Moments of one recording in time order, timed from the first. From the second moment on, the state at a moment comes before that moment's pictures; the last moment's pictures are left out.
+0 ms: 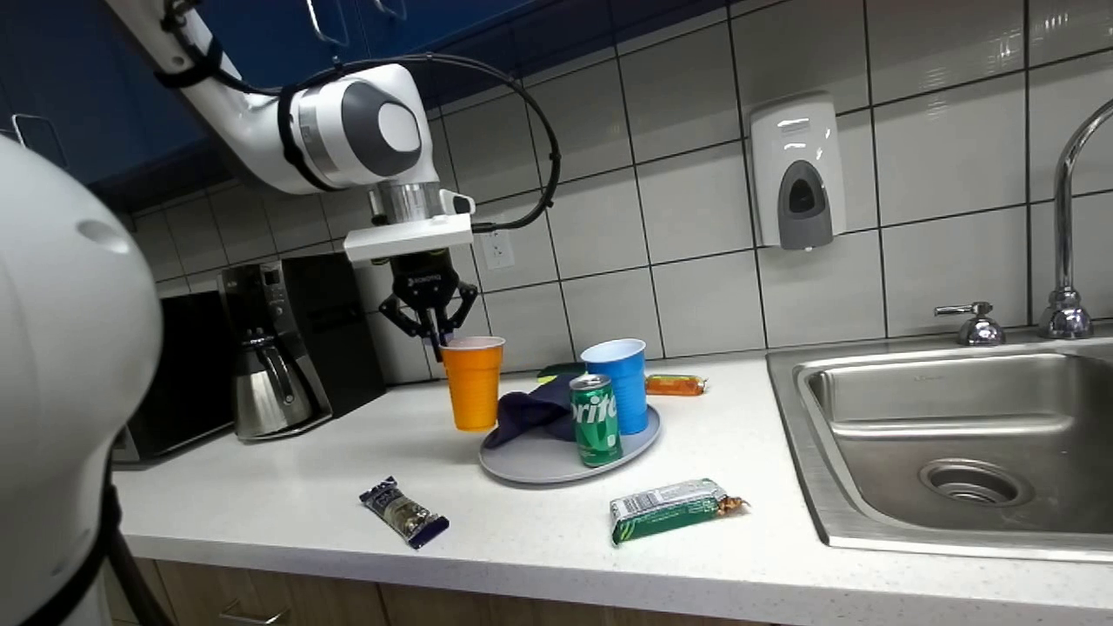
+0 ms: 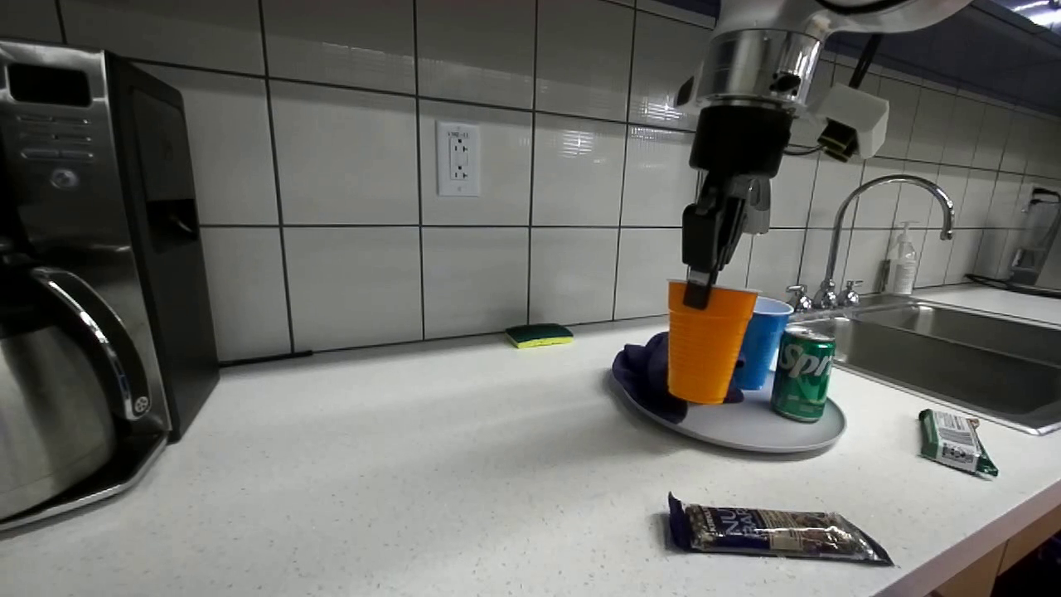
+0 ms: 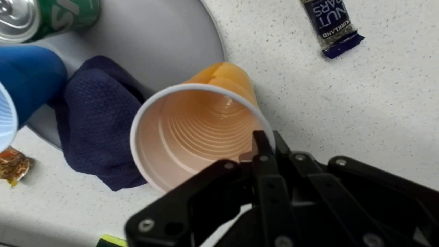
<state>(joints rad) 0.15 -0.16 0.03 -2.45 0.09 2.41 -0.42</state>
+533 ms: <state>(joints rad) 0.19 -0.07 0.12 -2.42 0.04 2.54 -0.41</state>
